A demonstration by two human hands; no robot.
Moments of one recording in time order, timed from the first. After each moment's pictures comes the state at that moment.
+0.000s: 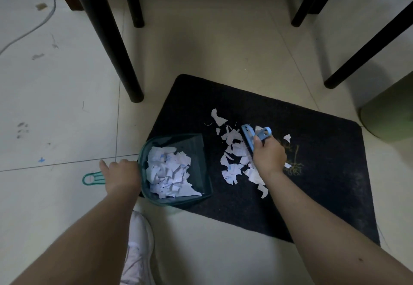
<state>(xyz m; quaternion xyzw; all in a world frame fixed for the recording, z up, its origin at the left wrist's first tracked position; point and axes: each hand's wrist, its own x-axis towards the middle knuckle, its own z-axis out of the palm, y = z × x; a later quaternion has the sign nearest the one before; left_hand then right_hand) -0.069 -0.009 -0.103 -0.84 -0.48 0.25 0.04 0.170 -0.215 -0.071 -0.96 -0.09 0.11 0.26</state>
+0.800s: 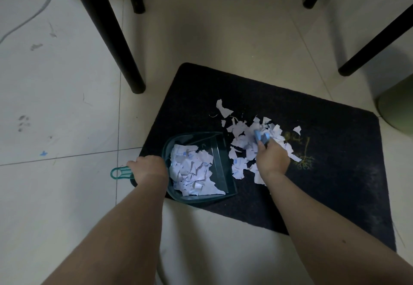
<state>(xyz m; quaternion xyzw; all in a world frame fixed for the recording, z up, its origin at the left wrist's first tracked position) -0.024 -0.037 -0.126 -0.82 -0.47 0.32 0.01 0.168 -0.221 -0.115 -0.97 -0.07 0.13 0.20</state>
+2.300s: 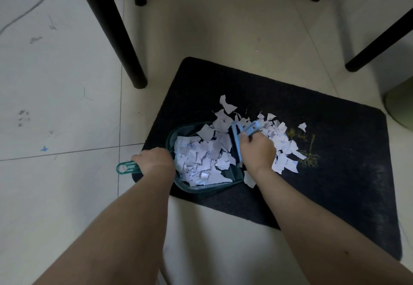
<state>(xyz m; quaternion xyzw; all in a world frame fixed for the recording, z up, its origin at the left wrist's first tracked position) -0.008 -0.034 -0.122 -0.81 -0.49 0.33 -0.01 0.143 -0.184 -0.109 -0.95 -0.14 0.14 0.26</state>
